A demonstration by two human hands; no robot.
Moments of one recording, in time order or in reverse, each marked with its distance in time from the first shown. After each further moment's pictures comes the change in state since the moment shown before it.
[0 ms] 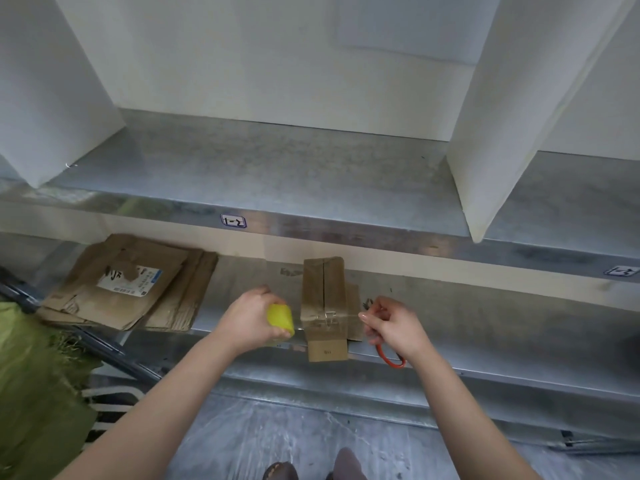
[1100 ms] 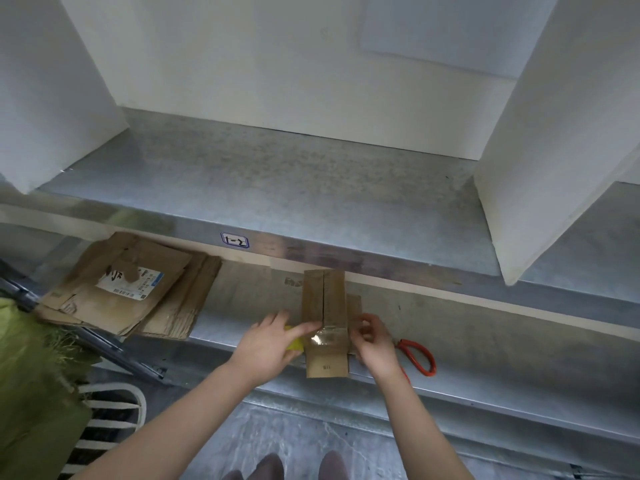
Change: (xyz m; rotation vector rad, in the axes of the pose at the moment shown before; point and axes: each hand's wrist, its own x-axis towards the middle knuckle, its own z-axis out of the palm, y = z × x) left_hand 0.008 -0.004 0.050 0.249 -0.056 0.163; right_hand 0.046 0.036 0.053 0.096 0.100 0.092
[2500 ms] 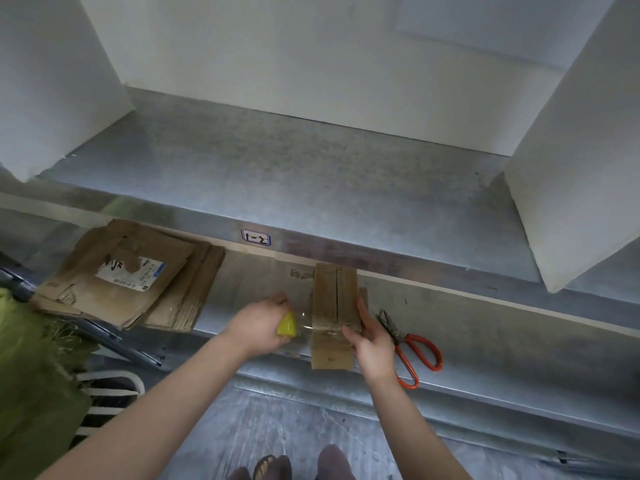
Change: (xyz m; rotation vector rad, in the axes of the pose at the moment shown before) left_hand 0.018 -0.042 -0.015 -0.078 -0.100 -0.044; right_hand -0.008 0.001 0.030 0.144 0.018 -0.017
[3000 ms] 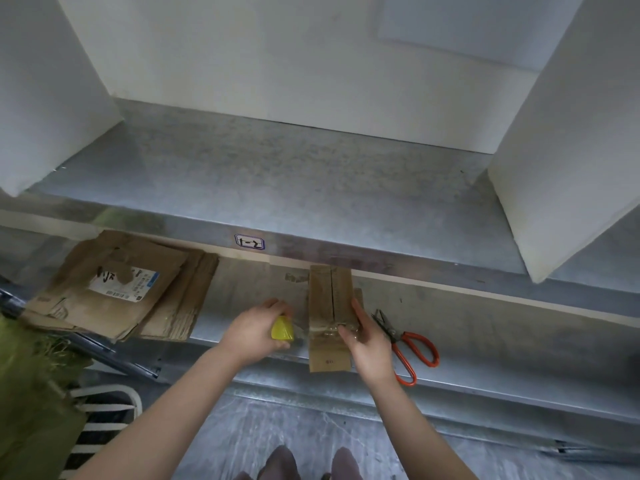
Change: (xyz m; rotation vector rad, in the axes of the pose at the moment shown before) left_hand -0.006 -0.003 0.005 -0.169 0.056 -0.042; right_hand -0.007 -0.003 -0.004 -0.214 0.020 -0.146
